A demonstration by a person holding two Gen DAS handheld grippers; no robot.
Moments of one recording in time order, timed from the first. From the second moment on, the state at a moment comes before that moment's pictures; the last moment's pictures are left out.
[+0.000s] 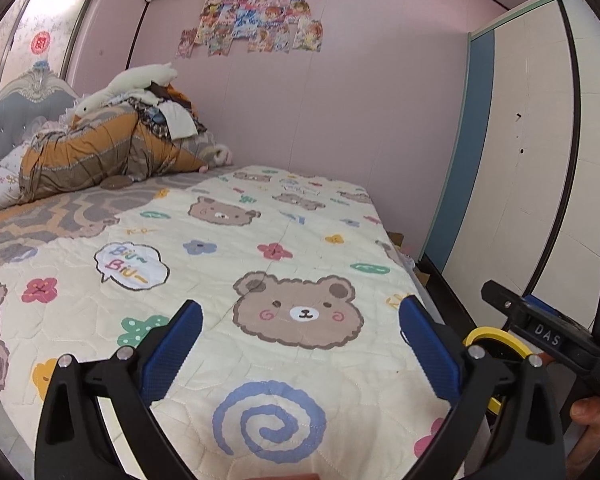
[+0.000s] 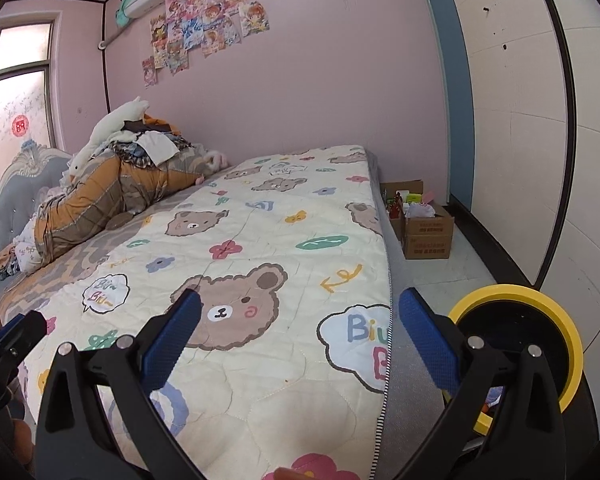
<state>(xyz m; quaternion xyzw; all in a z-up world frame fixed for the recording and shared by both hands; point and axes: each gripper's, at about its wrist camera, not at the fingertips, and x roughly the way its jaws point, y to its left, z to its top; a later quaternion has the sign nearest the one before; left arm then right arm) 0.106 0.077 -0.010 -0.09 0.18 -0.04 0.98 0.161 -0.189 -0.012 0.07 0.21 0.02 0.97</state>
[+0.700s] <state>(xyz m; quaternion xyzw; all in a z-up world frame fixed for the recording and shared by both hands) 0.088 0.060 0.000 -0.09 0.16 -0.06 0.98 0.145 -0.195 -0.014 0.08 0.20 0.01 0.98</state>
